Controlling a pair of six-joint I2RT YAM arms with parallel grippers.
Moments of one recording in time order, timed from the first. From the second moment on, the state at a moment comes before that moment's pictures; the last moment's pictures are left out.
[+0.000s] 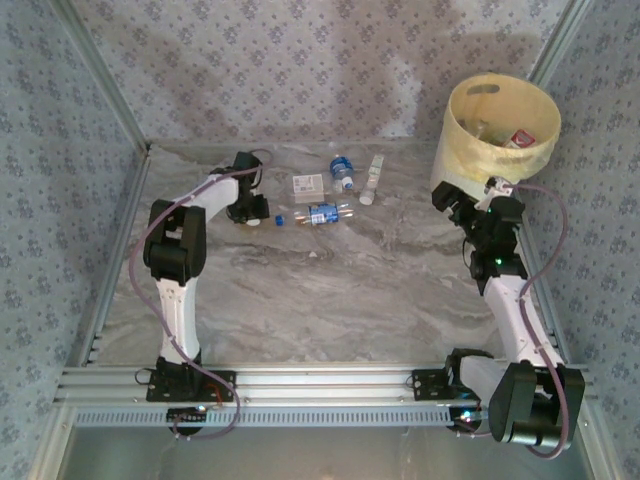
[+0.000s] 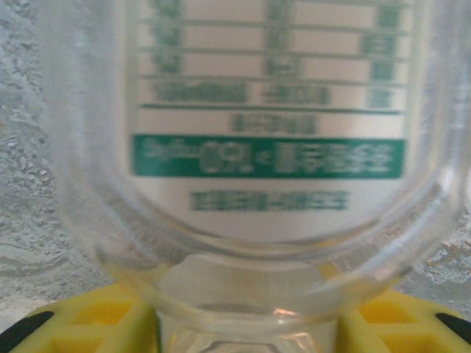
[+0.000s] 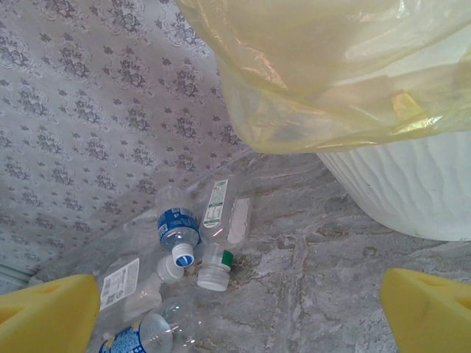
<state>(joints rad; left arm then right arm) -0.26 2.15 1.62 -0.72 -0.02 -0.37 -0.11 1.03 0.69 0.08 -0.24 0.55</state>
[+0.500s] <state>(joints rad) -0.27 1.93 1.34 -0.58 -0.04 -0.41 0.05 1.08 0.69 0.09 -0.33 0.63</state>
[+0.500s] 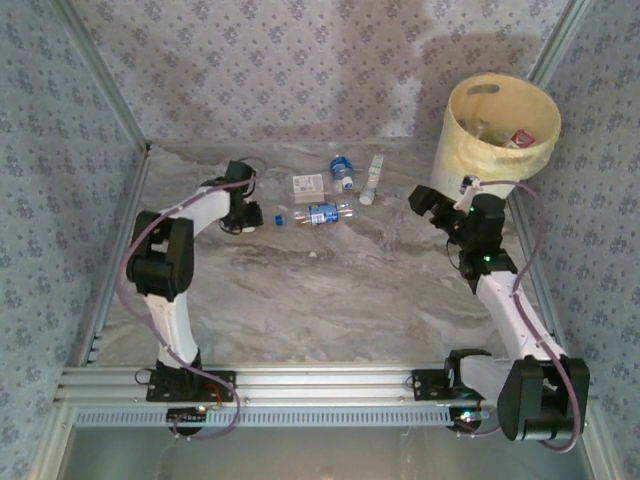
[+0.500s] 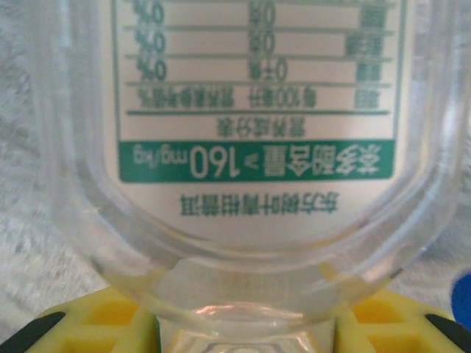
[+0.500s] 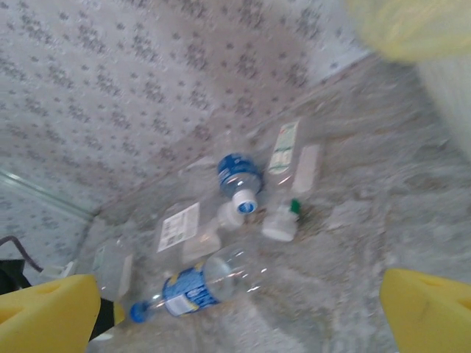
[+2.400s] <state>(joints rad) -0.77 1.38 0.93 -0.16 0.01 -0.31 0.47 1.64 1.07 0.34 -0.63 0.85</state>
